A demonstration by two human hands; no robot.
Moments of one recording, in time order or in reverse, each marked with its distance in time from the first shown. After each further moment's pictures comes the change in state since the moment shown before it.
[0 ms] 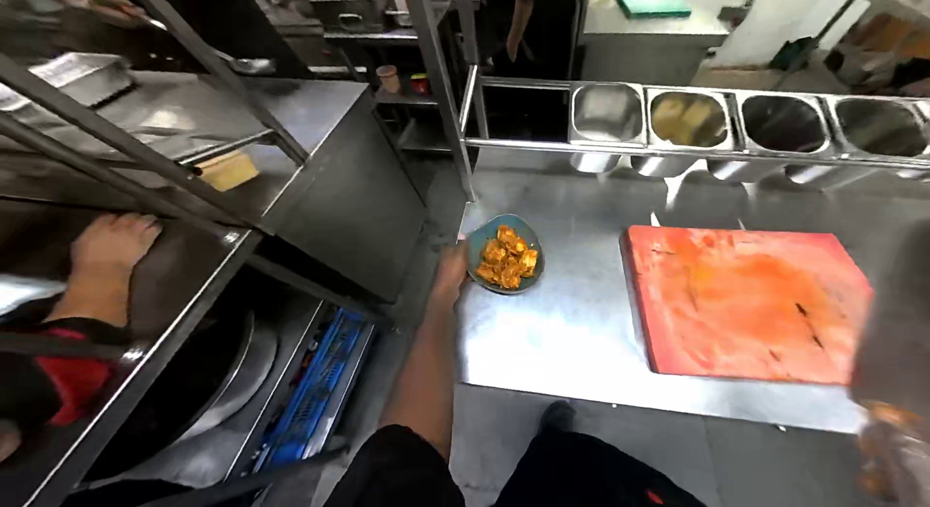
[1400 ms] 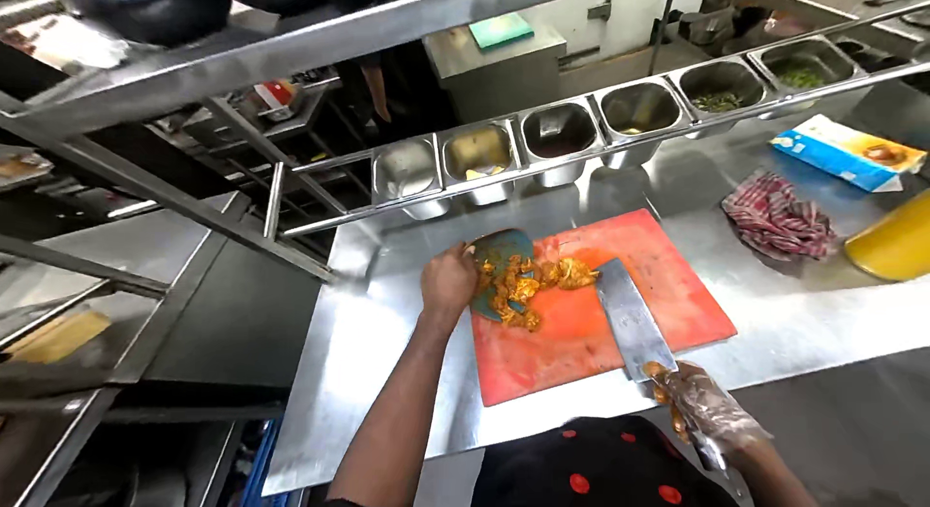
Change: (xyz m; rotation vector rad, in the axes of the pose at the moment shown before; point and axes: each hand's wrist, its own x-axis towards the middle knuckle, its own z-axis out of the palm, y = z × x) left_hand -0.157 0.161 0.314 0.958 0.044 0.699; right_hand 0.141 0.146 -0.048 0.452 -0.537 0.332
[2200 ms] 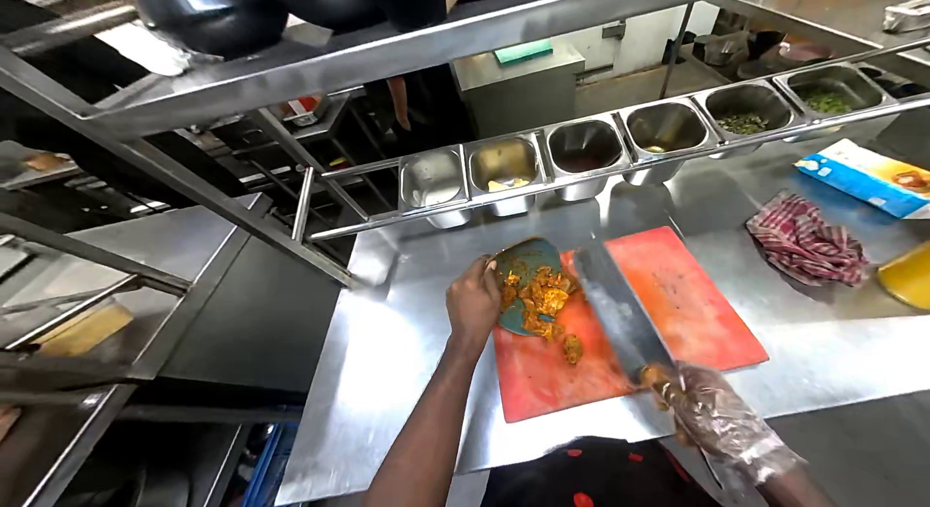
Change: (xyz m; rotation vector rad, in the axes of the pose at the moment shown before) left_hand -0.016 -0.021 0.024 -0.241 0.356 0.145; right_hand -0.025 -0.070 0.043 -0.610 0.062 -0.262
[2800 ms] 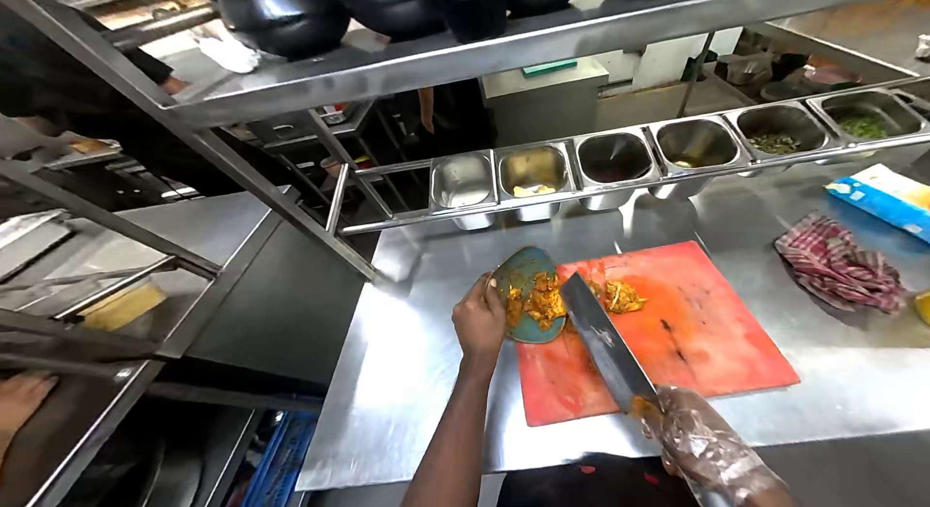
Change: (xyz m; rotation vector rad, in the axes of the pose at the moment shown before) left_hand -0.025 -0.026 -0.019 -0.062 0.108 -0.227; right_hand 0.001 -0.037 0.039 -0.215 -0.159 0.017
